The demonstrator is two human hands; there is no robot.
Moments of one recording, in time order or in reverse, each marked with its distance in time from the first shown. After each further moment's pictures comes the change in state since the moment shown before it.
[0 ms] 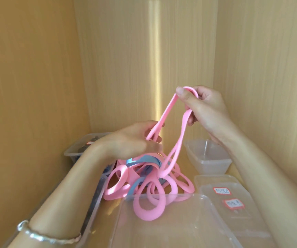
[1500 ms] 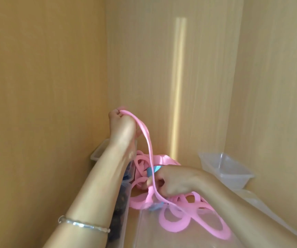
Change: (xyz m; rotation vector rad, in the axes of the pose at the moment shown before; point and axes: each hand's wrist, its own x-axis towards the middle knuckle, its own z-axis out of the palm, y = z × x) left_hand 0.006 -0.030 -0.038 -1.047 0.874 -0.073; right_hand -0.045 0.043 0.094 -0.886 -1.138 0.150
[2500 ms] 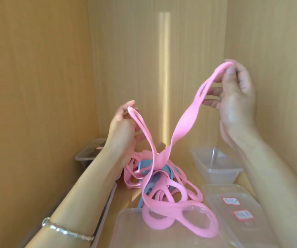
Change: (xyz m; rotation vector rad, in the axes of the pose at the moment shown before) left_hand -0.029 -0.011 0.028 0.051 -0.220 0.025; right_hand -0.079 0.035 -0.096 1.117 1.469 -0.408
